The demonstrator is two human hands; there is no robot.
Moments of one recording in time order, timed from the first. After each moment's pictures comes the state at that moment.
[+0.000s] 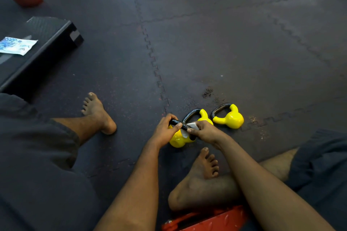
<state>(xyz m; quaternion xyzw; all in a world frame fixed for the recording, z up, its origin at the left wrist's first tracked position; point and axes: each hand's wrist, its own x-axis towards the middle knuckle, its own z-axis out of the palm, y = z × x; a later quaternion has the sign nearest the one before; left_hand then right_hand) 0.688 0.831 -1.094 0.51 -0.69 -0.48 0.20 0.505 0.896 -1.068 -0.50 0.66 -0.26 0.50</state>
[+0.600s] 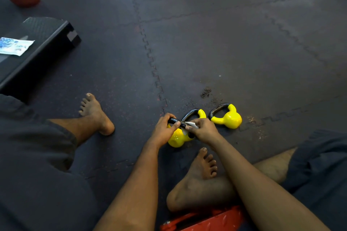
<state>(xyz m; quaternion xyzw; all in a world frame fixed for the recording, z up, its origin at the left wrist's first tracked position) 0.683 0.828 -1.096 0.51 -0.69 -0.47 0.20 0.508 0.894 -1.066 -0.50 0.74 -0.26 0.38</state>
